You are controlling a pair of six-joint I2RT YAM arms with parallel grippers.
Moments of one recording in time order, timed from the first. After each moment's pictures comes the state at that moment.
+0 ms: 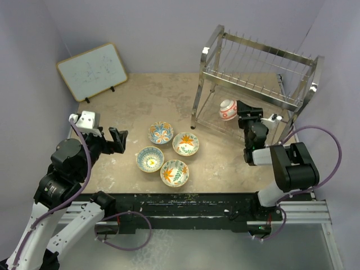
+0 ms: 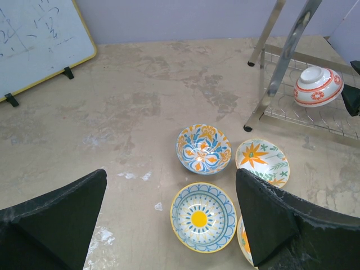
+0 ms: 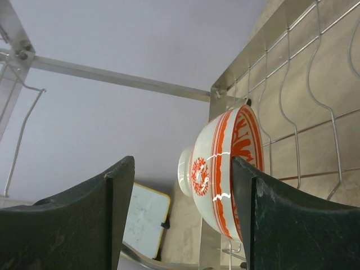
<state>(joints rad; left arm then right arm) -0.49 0.52 1.00 -0.65 -0.24 -0.17 0.11 1.61 0.40 1.24 0.24 1.26</state>
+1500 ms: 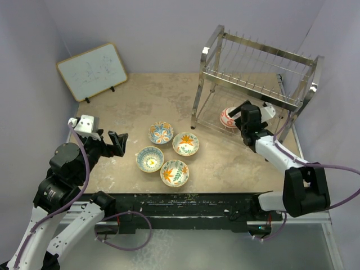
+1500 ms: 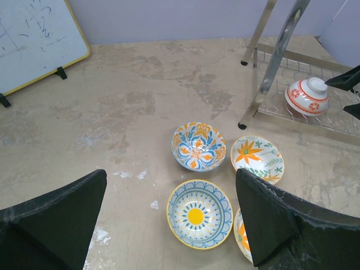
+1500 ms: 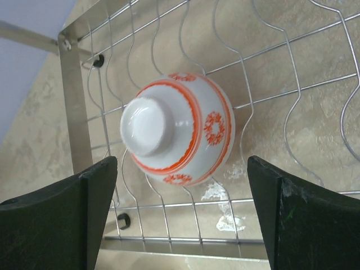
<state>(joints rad) -0.49 0.47 0.97 -0.64 -0.21 -0.18 0.20 1.34 0.74 0.00 0.44 0.96</state>
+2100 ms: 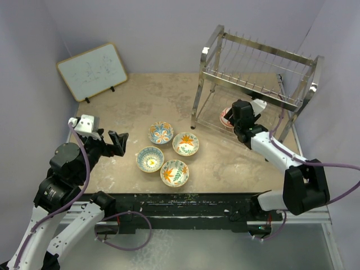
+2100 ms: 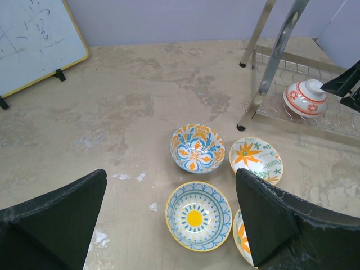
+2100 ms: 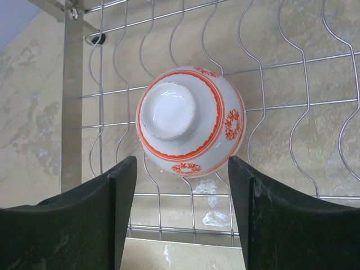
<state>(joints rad) -0.49 0.47 0.96 -0.63 -0.21 -0.18 0.33 1.36 0.86 -0.12 0.56 0.75</state>
